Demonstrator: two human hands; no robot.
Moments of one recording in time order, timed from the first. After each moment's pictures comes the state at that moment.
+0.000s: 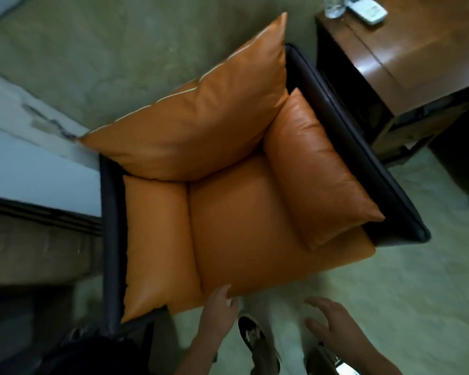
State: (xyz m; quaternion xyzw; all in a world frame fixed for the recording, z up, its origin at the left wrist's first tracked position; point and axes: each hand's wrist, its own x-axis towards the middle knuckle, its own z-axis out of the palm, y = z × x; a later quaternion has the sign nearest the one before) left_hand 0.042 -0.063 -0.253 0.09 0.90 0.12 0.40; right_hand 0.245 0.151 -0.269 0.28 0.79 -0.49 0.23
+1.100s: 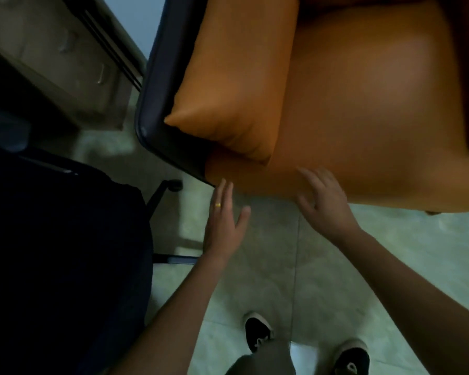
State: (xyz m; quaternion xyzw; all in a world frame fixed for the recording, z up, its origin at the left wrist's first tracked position) left_hand 0.092 -0.314 -0.467 0.09 0.94 0.30 0.12; right_hand 0.127 -0.076 -0.434 0.10 0.93 -0.34 0.07
